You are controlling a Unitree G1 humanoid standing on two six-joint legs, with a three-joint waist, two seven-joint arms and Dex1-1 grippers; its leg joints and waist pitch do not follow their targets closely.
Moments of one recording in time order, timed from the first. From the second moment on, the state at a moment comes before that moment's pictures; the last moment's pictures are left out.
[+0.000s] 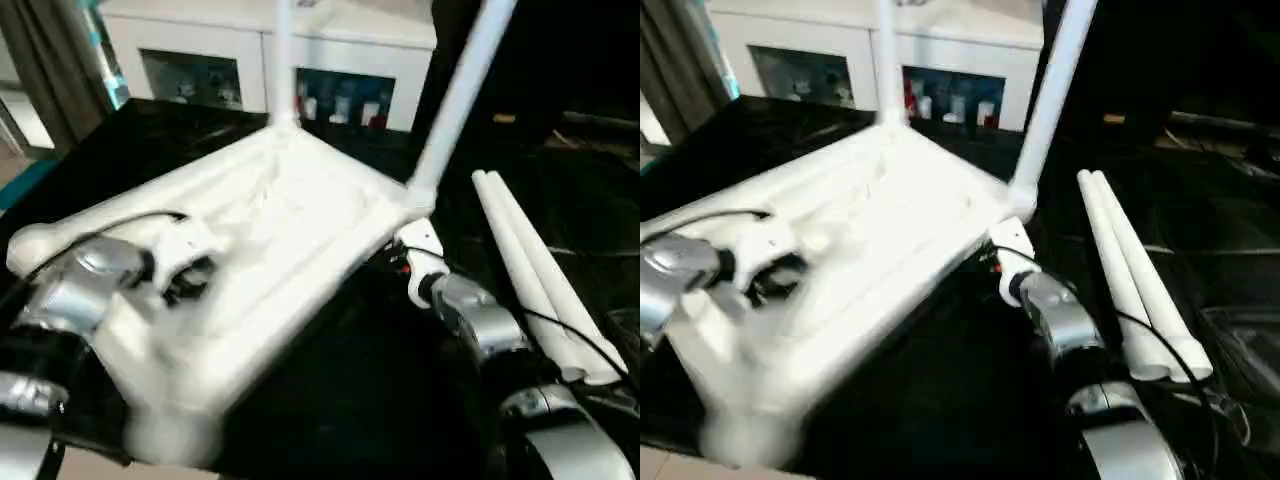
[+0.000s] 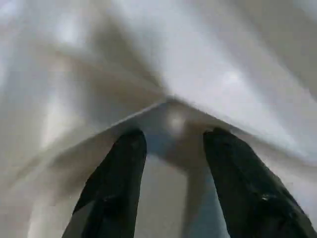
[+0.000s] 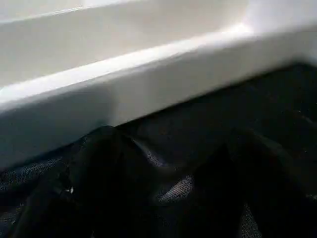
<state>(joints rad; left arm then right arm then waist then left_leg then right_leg) -0.55 0.64 -0.26 0.42 0.10 0.26 -1.17 -0.62 -0.15 0.10 0.81 0.03 0.17 0.38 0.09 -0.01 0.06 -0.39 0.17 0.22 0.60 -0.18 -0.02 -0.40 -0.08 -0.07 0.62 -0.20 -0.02</state>
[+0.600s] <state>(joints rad) -0.79 0.42 -0.33 0.76 0.21 0.04 -0.83 -0.66 -0.18 0.09 0.84 -0.01 0.07 0.37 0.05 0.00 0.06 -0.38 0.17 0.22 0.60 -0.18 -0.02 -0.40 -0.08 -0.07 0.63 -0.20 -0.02</state>
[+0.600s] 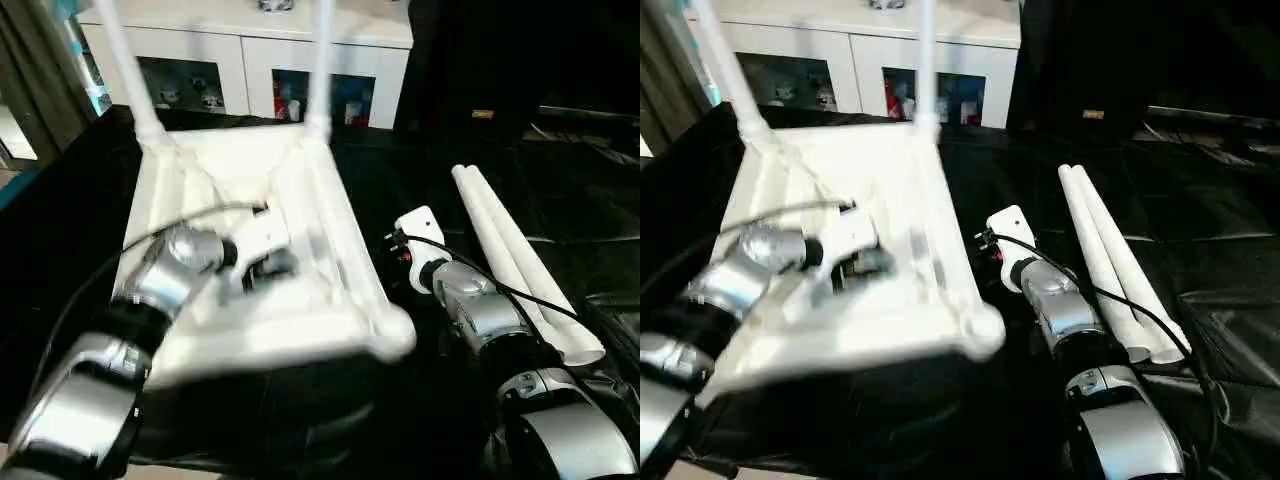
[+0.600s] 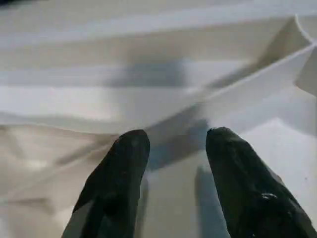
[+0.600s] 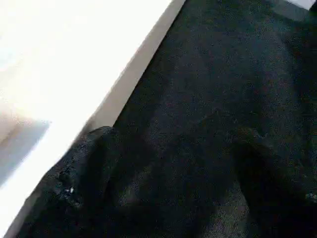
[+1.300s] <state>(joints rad) -0.58 0.36 -0.18 0.22 -0.18 0.25 -1.00 -0.57 -0.43 -0.14 0.30 0.07 0.70 0.31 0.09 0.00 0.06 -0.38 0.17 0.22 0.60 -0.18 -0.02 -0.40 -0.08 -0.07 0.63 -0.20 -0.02</state>
